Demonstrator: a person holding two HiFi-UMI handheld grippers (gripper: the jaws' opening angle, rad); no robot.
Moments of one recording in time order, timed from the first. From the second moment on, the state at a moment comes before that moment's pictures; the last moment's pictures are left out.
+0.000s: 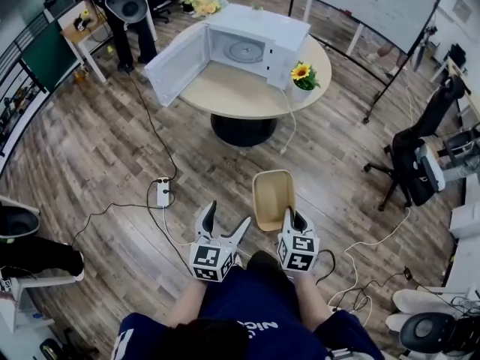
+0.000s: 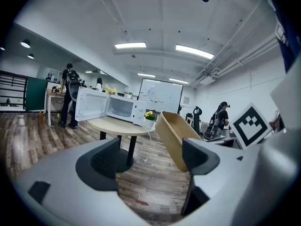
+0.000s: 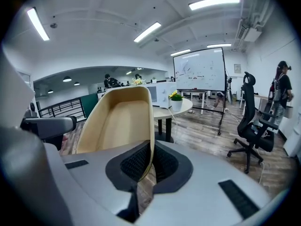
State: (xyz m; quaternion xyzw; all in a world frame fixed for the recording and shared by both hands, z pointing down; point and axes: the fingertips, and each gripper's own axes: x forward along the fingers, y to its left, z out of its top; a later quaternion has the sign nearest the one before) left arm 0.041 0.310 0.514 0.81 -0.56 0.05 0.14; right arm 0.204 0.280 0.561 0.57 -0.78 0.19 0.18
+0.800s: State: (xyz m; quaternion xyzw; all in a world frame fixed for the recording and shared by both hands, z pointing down) left arm 0.020 0.201 0.536 0.79 -0.58 0.07 0.16; right arm 0.175 0.157 0.588 0.52 -0.80 0.19 0.21
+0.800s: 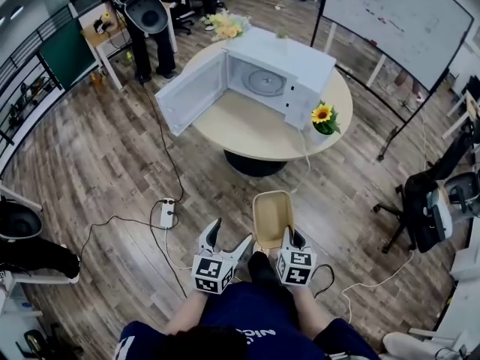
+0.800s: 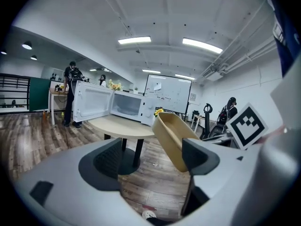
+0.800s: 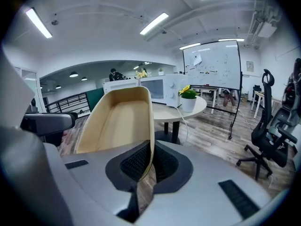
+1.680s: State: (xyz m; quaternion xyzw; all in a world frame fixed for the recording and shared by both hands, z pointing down) left arm 0.031 0.027 0.538 0.73 -0.65 0.05 0.19; right arm 0.183 -0.048 0.580 0.46 -0.84 0.17 0.23
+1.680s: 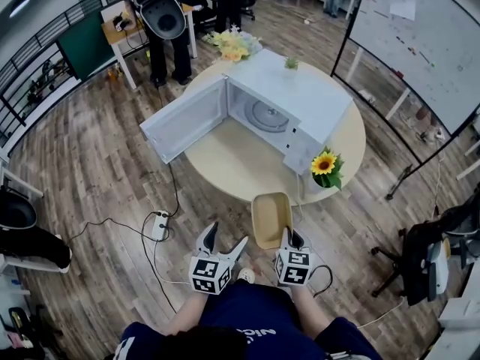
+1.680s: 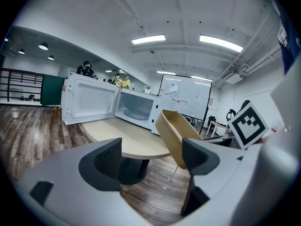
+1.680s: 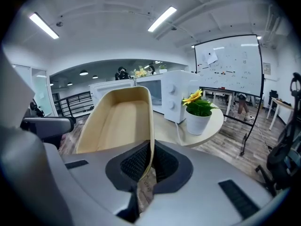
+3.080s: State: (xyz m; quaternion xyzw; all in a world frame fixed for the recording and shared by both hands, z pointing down) left arm -0.118 -0.187 0.554 0.84 -0.51 0.09 0.18; right arm 0.044 -0.191 0.597 0.58 -0.75 0.21 0.24
